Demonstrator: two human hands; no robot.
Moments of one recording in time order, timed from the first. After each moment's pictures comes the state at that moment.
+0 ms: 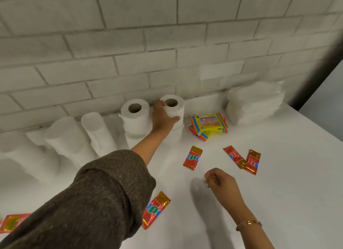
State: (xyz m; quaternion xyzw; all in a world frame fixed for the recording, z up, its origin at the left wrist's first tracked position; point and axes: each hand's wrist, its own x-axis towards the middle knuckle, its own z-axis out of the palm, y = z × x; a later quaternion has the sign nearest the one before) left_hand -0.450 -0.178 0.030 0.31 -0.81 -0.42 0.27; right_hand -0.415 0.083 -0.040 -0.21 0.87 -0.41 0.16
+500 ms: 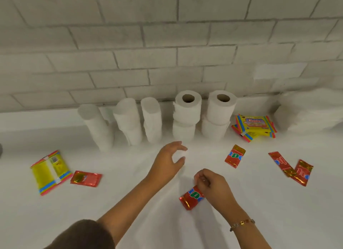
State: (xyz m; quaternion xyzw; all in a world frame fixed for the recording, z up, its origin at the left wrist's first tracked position) left_hand -0.227 -0.162 -0.005 0.26 -0.85 -0.41 0.19; right_hand -0.322 -0.009 -0.038 -0.36 0.84 -0.34 0.24
